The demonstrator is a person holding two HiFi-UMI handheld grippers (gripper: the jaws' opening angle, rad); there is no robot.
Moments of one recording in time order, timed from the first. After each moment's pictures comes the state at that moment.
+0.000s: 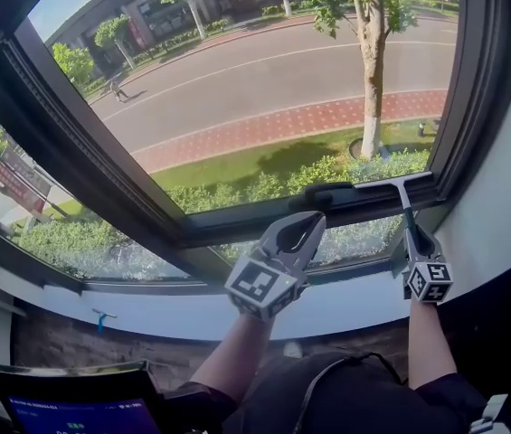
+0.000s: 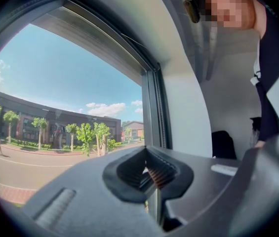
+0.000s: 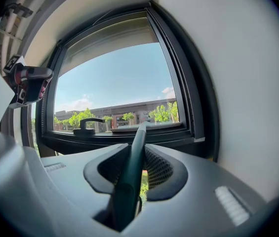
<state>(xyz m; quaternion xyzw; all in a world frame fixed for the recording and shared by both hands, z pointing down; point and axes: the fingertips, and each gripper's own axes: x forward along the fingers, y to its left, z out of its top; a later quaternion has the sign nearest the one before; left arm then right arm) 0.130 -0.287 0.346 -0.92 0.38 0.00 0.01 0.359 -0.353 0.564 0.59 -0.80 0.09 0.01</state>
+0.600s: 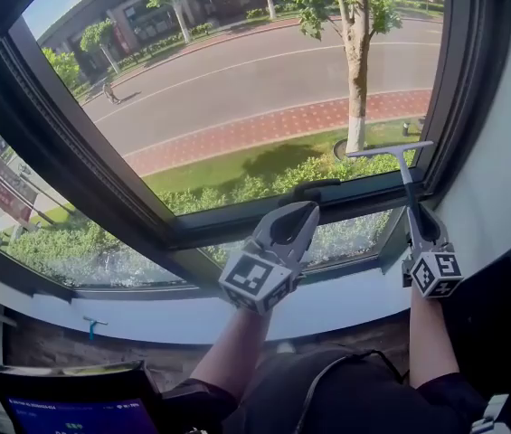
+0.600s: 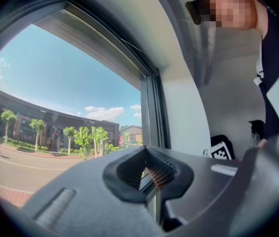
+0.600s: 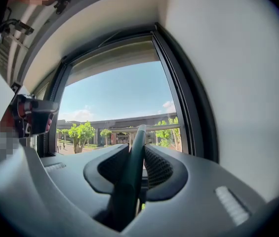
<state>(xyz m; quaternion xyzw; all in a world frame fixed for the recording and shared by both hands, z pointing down) 0.128 -0.294 0.332 -0.93 0.37 0.04 0.04 0.351 -0.333 0.436 0.59 -0.80 0.03 -0.06</state>
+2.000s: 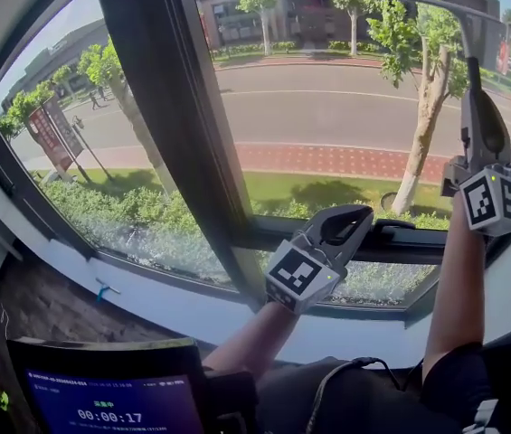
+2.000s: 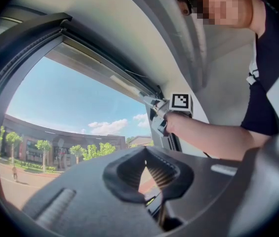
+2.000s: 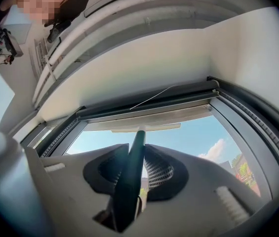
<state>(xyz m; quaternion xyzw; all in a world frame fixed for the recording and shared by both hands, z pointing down) 0.038 -0.273 0.263 -0.91 0.40 0.07 0.12 0.181 -0.362 0.067 0.48 -0.79 -0.23 -0.29</state>
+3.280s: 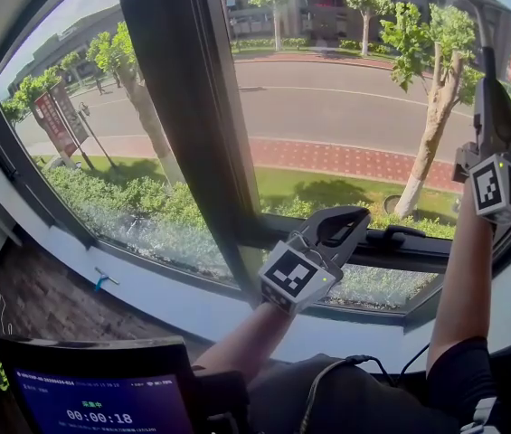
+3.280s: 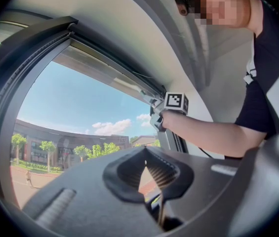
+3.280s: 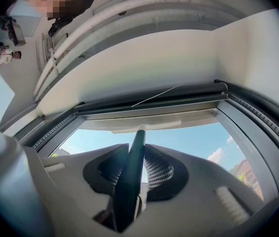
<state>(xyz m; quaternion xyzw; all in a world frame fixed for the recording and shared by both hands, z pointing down) 0.012 -0.271 0.270 -0.90 0.42 0.06 0.12 0.173 -0.381 0.048 0.49 -0.77 -0.27 -0.29</state>
